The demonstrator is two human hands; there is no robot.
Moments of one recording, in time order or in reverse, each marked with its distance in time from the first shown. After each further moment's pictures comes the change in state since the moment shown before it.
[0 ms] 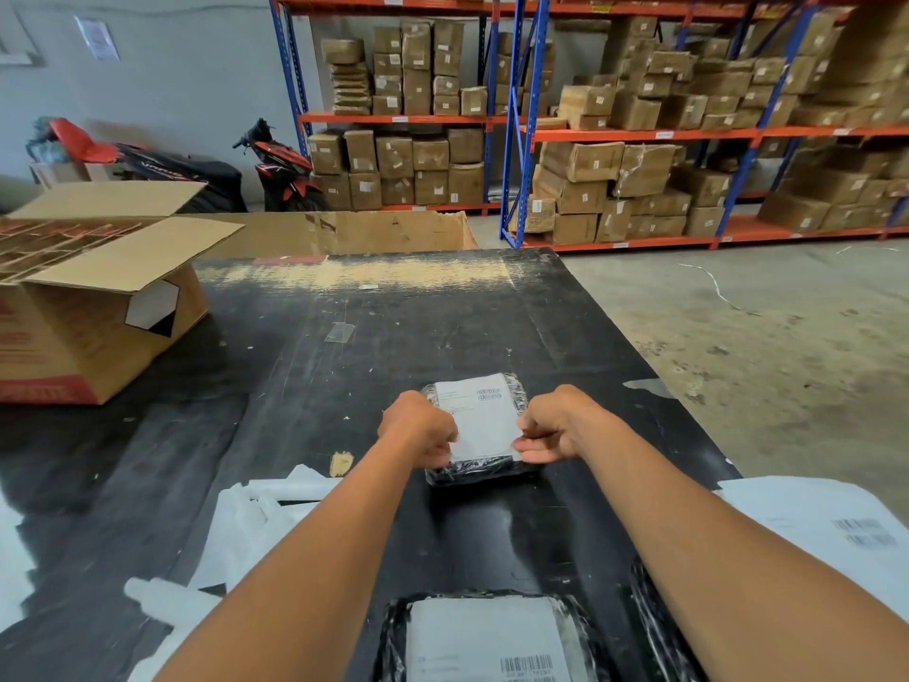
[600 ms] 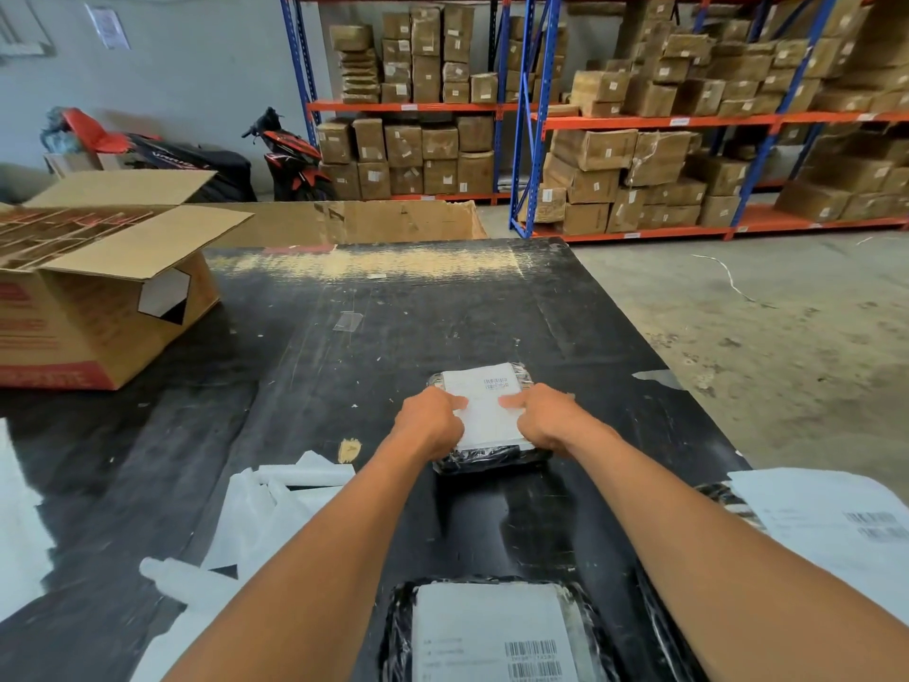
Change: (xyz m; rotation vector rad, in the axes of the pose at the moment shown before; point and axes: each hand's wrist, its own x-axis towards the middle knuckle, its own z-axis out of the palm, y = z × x) left_hand -0.002 -0.011 0.004 0.335 -0.016 0.223; right_hand -0.021 0.003 0.011 -0.755 0.024 -0.349
